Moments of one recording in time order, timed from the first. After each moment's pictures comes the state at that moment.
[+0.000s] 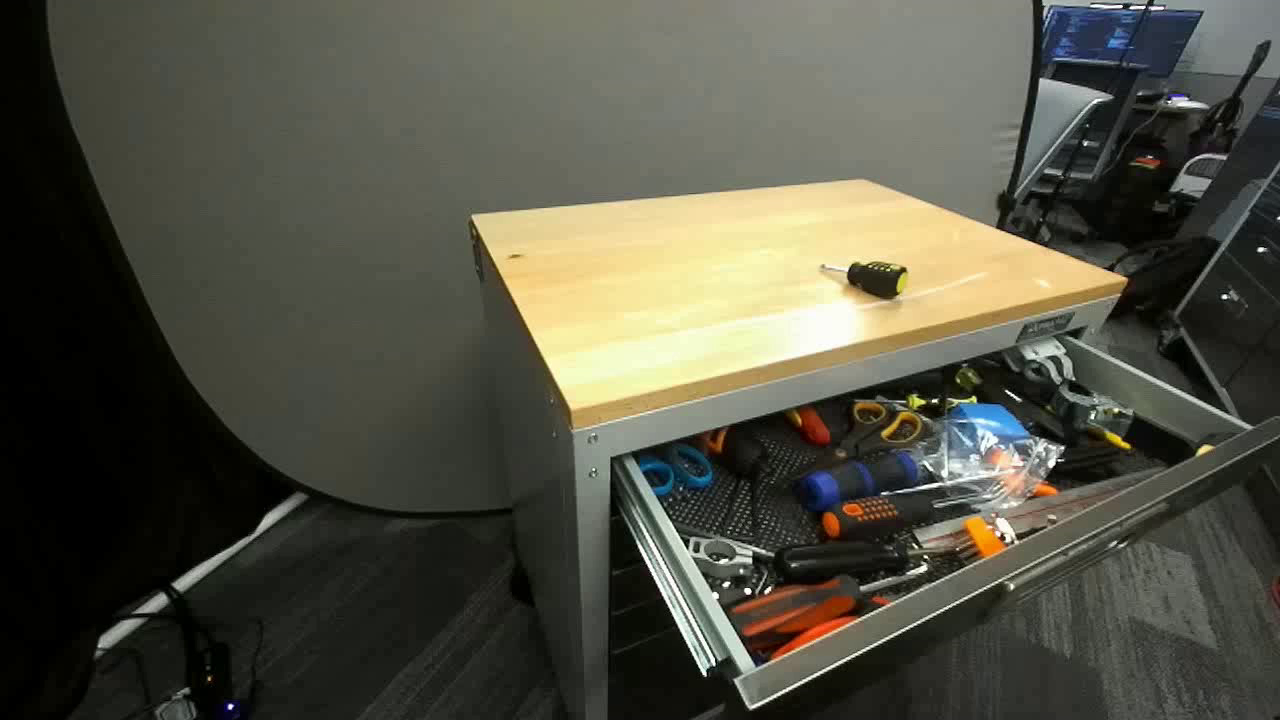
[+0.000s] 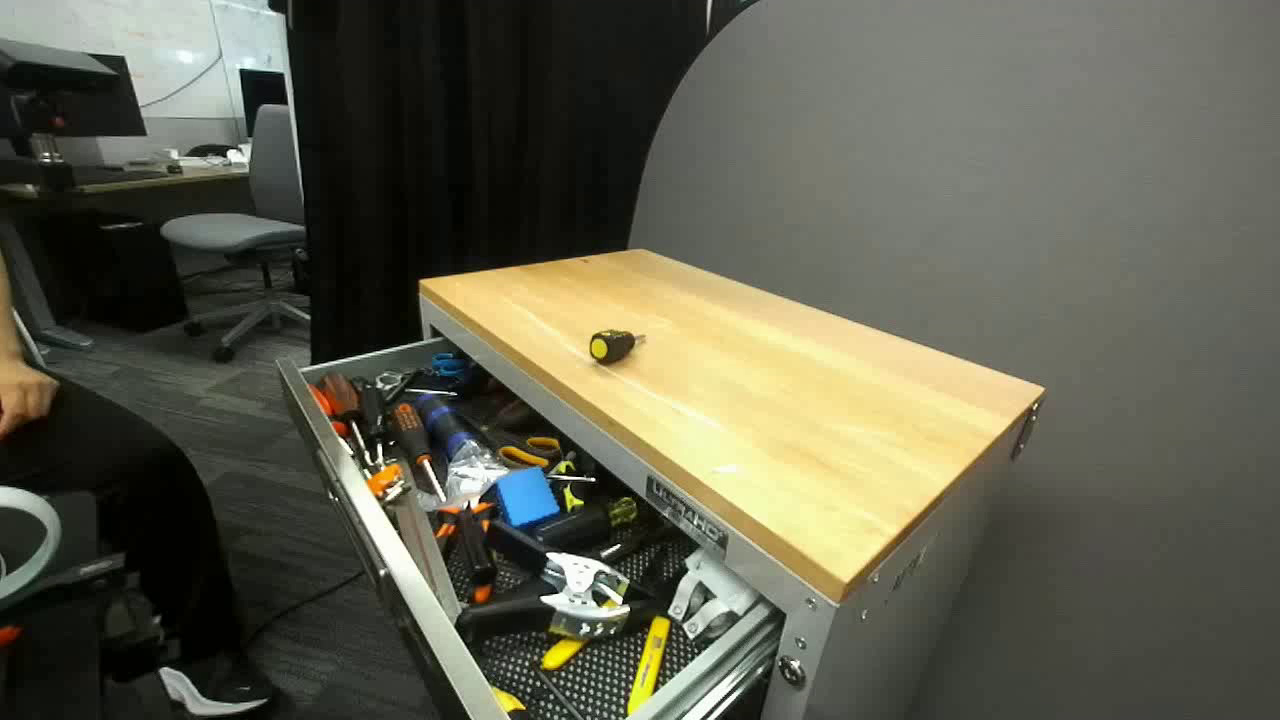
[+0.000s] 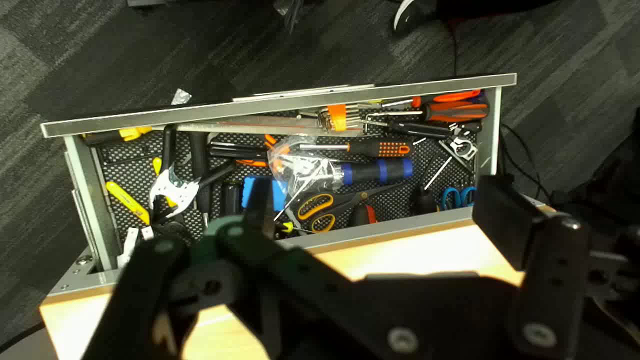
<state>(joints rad) 0.02 -0.43 -0.04 -2.16 0.14 1.62 0.02</state>
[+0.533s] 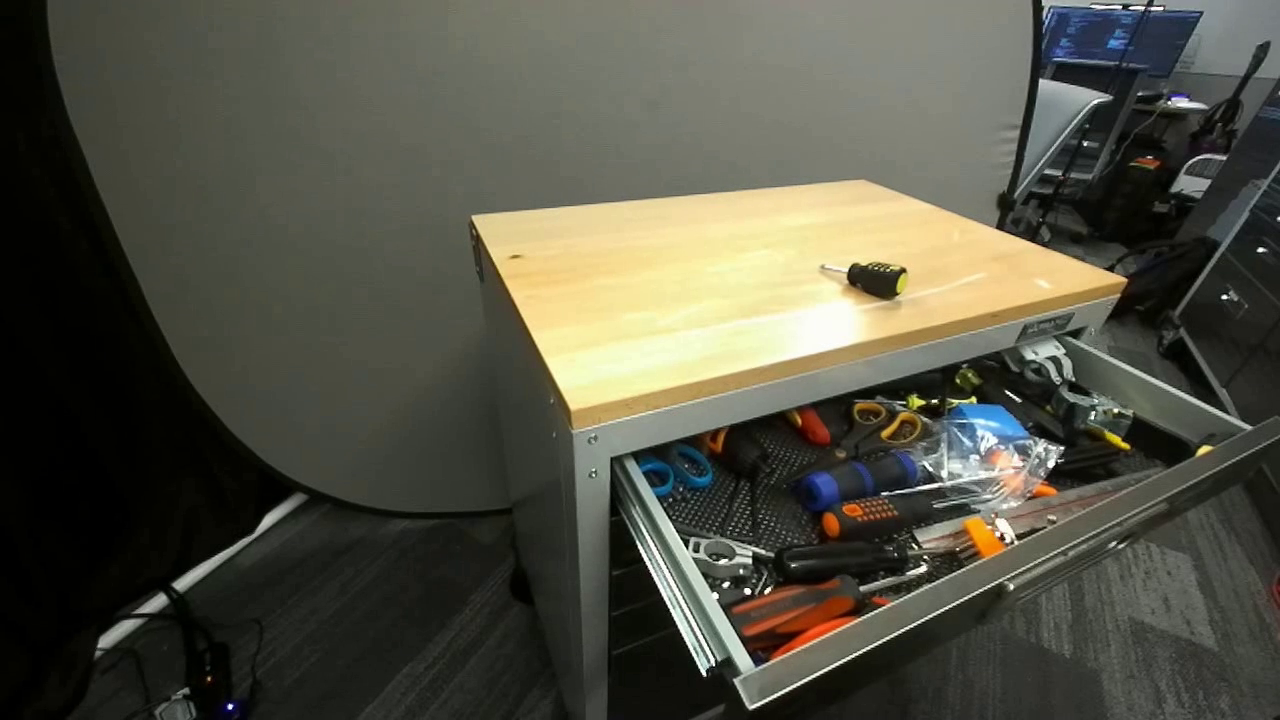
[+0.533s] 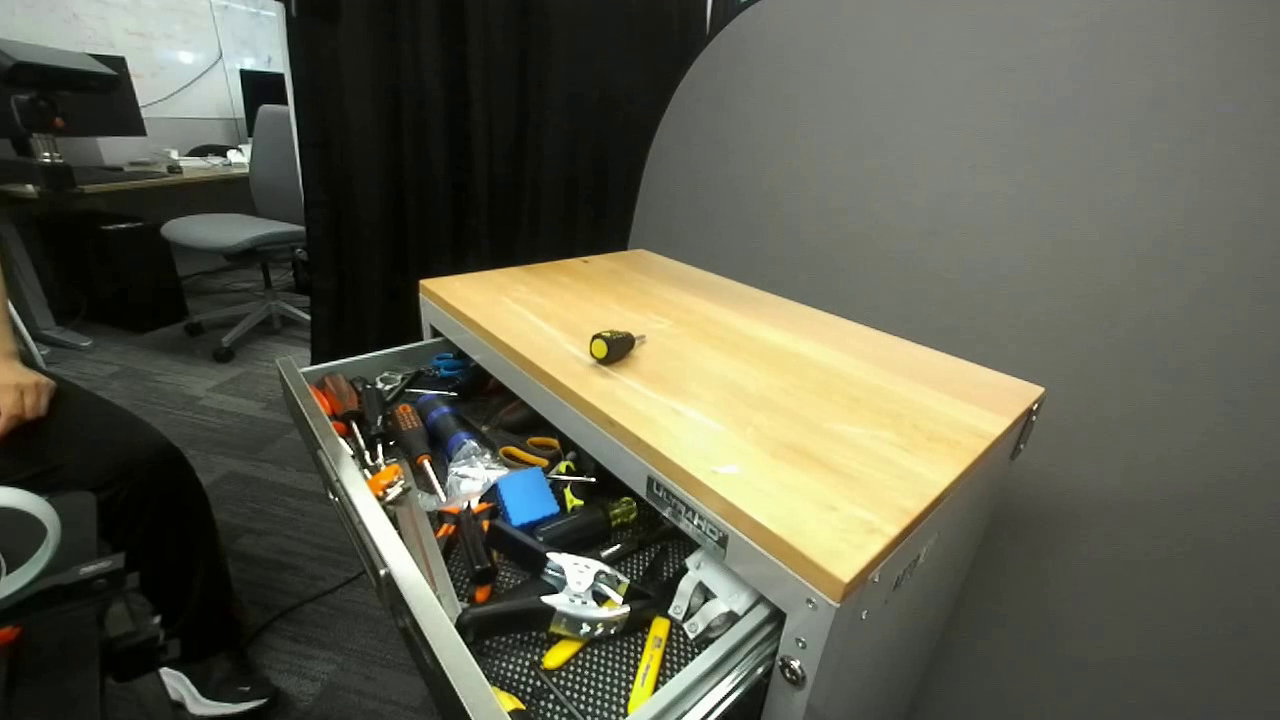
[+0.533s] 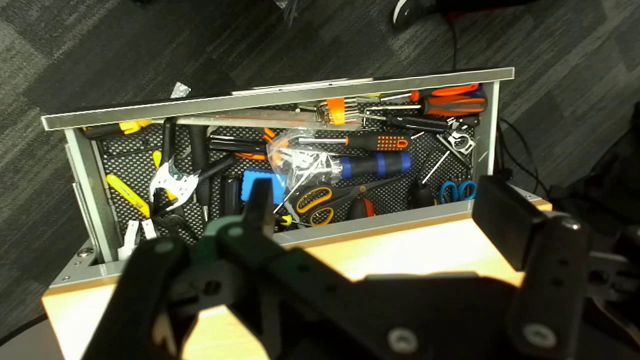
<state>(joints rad) 0.02 -0.43 -0.04 -2.15 0.14 1.62 0.02</state>
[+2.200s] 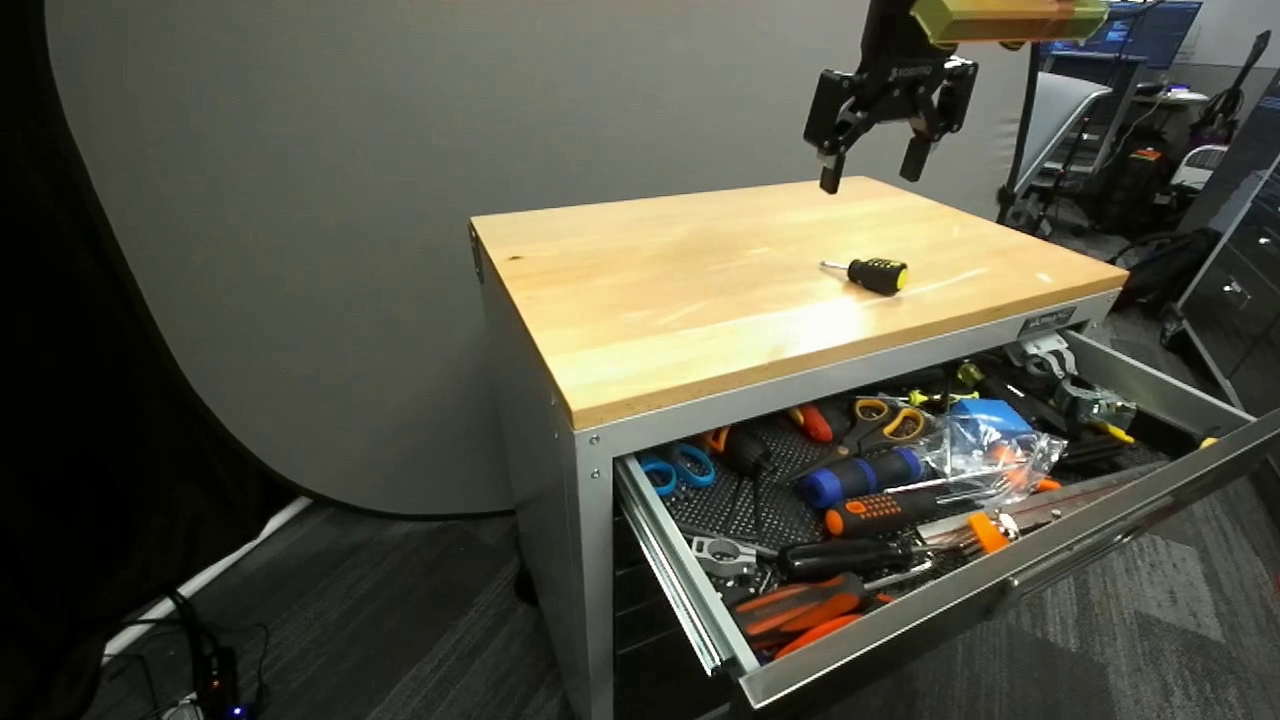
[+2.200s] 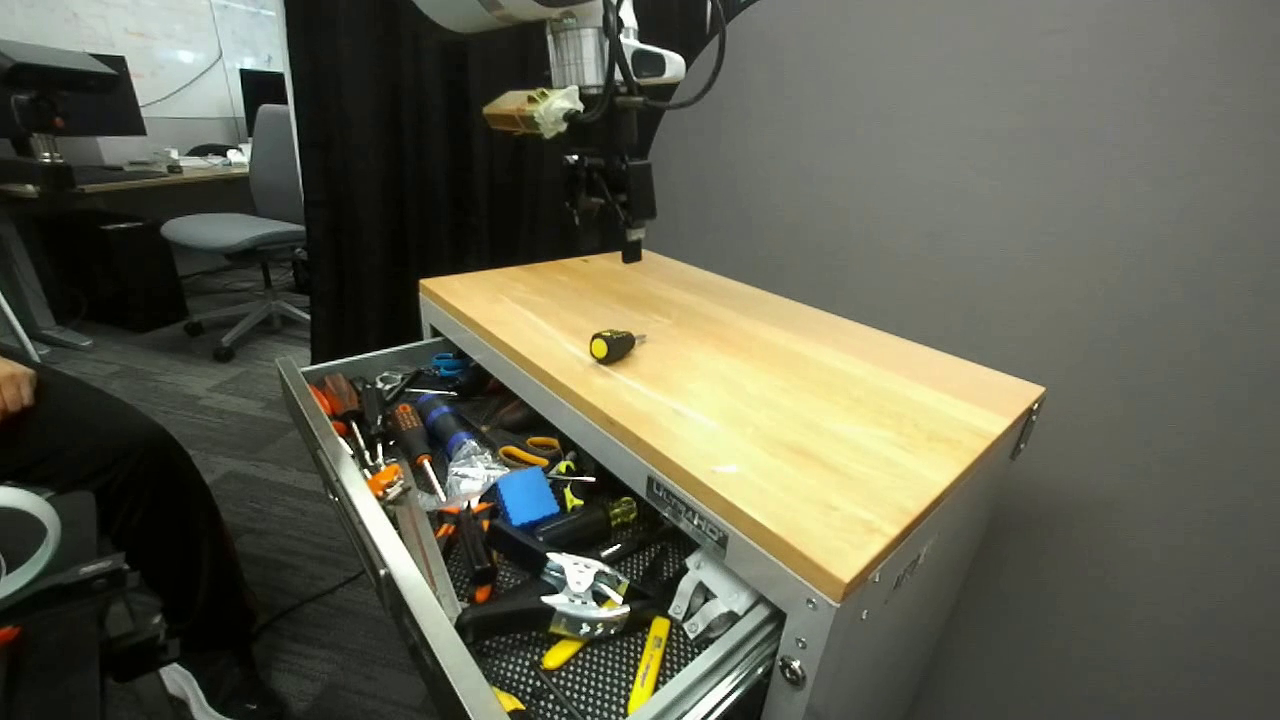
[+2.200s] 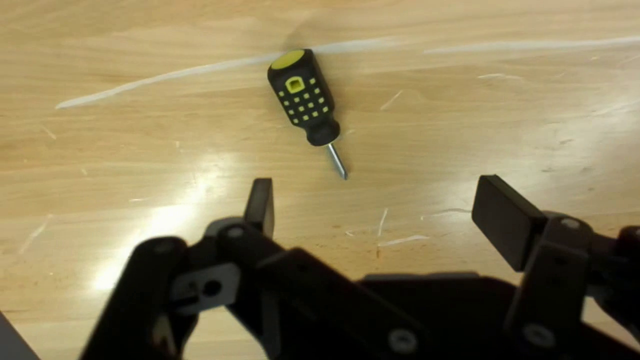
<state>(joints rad) 0.11 0.41 0.06 -1.67 -0.18 2.16 0.37</state>
